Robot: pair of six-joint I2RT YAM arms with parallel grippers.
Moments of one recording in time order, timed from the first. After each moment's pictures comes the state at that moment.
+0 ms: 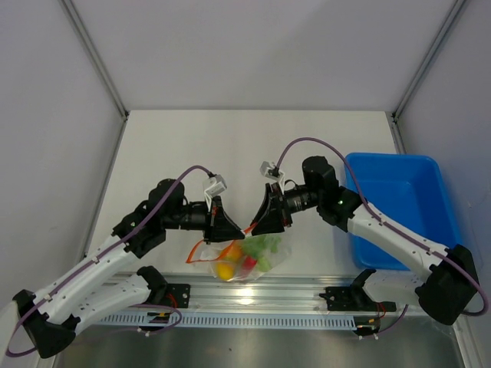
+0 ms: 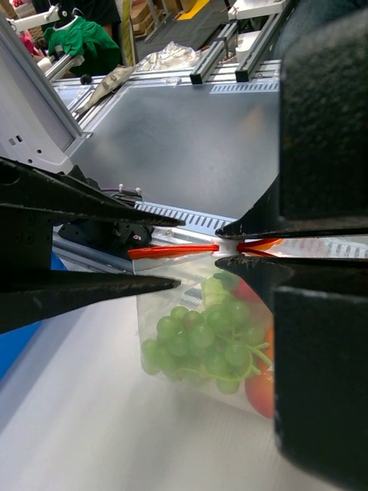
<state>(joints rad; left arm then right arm) -0.74 0.79 0.79 -0.34 0.71 -0.38 0.73 1.19 0.91 -0.04 -1.08 0.29</state>
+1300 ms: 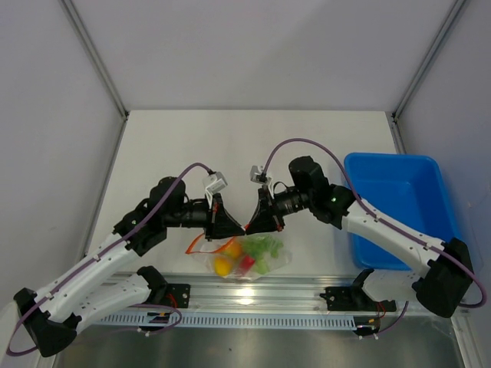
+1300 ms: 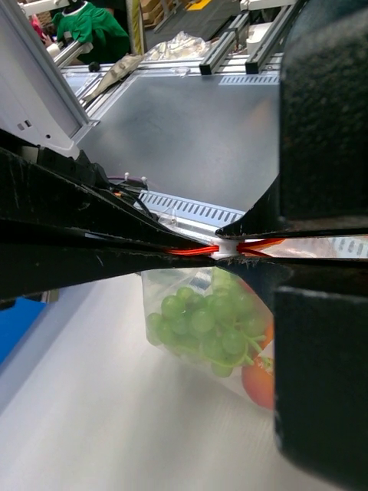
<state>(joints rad) -0.74 0.81 0.80 -0.35 0.69 -0.37 0.80 1.27 1.02 -0.22 -0.99 0.13</state>
